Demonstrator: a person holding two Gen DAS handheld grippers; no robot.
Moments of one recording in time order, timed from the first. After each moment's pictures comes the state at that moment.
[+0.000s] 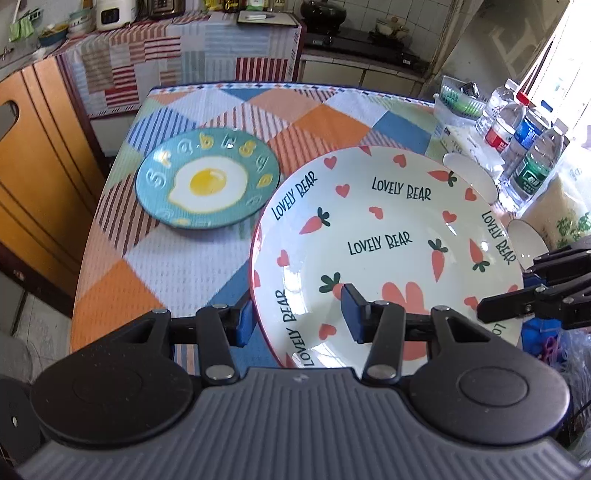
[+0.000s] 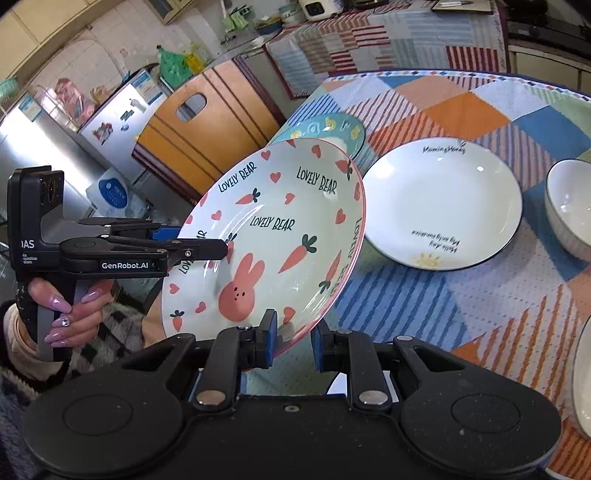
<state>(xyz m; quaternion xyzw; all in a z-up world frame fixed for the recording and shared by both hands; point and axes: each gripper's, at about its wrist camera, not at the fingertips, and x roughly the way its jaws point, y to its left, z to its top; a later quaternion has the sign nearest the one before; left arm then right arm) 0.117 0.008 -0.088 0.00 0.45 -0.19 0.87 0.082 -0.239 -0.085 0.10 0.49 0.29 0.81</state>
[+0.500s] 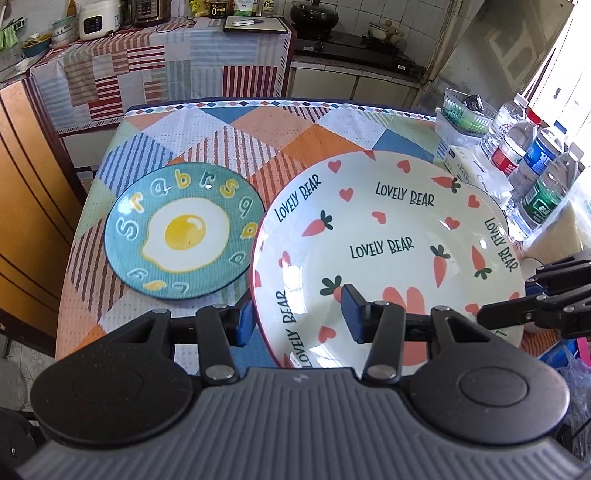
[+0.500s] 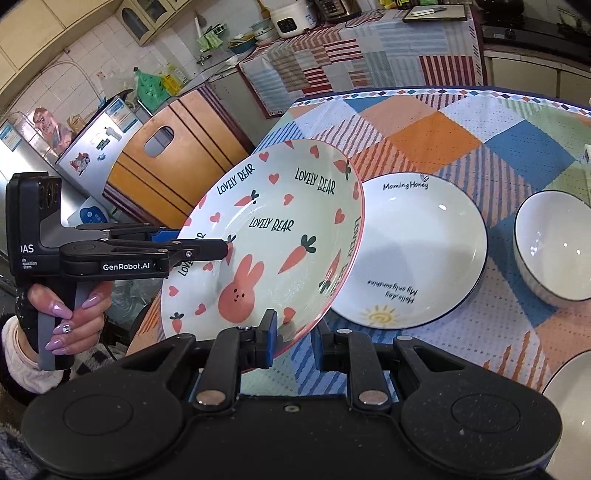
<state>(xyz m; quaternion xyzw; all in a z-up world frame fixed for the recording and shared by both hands) 0.190 -0.023 -0.091 0.01 0.45 -0.21 0.87 0.133 -0.266 -0.085 0.12 0.48 0.25 0.83</state>
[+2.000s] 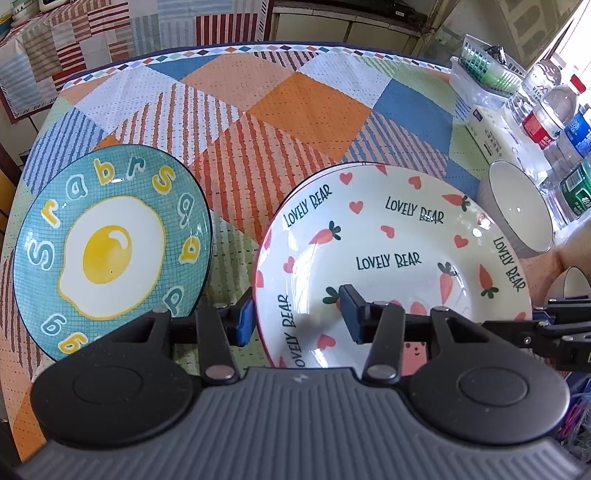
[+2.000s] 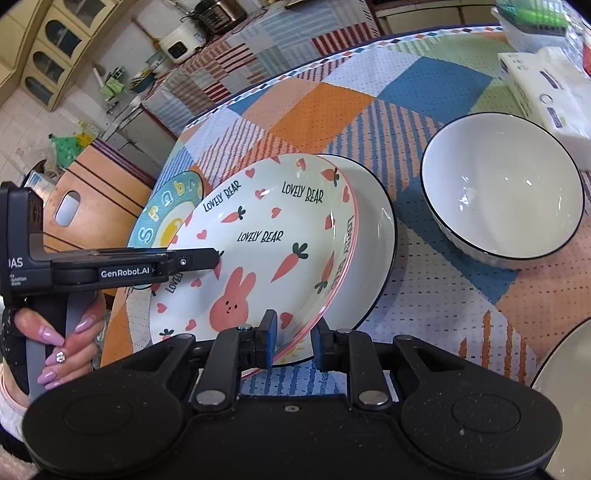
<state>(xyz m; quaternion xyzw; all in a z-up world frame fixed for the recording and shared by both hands) 0.279 -0.092 -0.162 0.03 0.52 -0.22 0.82 0.172 -0.305 -0.150 0.23 0.51 0.12 0.82</state>
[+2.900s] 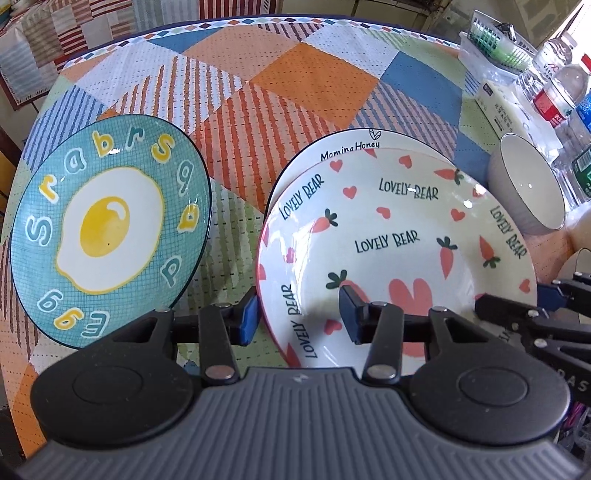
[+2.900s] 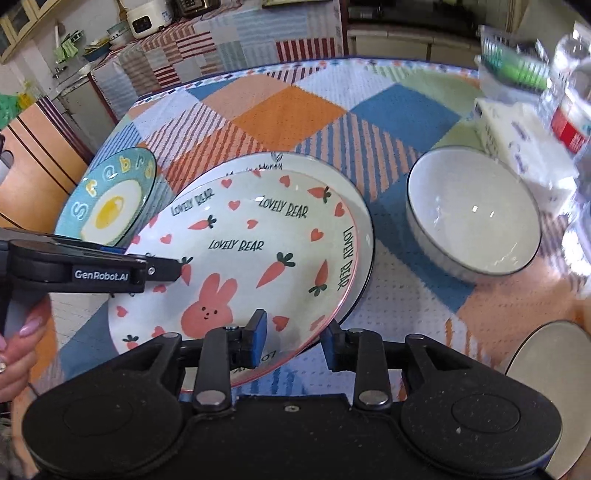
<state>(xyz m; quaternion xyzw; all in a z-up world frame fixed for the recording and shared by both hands) 0.277 -0.094 -0.171 0.04 0.55 -0.20 0.81 0.178 -0.254 -0.142 0.06 0.51 0.00 0.86</state>
